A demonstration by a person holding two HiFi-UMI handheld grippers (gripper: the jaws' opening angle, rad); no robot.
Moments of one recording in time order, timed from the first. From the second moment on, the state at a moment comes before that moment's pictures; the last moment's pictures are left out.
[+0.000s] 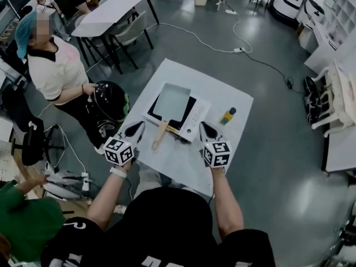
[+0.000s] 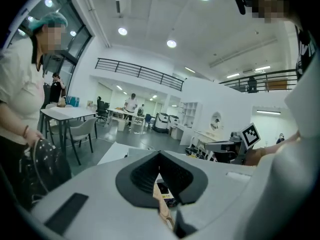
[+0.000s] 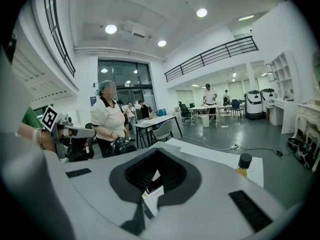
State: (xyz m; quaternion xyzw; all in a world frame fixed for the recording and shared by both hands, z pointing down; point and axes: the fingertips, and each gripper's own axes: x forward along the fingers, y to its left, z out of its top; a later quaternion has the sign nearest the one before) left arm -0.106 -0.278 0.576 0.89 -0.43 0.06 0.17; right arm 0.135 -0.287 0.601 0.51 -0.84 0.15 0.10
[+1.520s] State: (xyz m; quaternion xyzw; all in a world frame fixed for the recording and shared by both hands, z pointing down) left arm -0.125 -0.273 0.556 0.89 -0.44 0.04 0.13; right arm 0.116 -0.277 0.580 0.51 -0.85 0.10 0.10
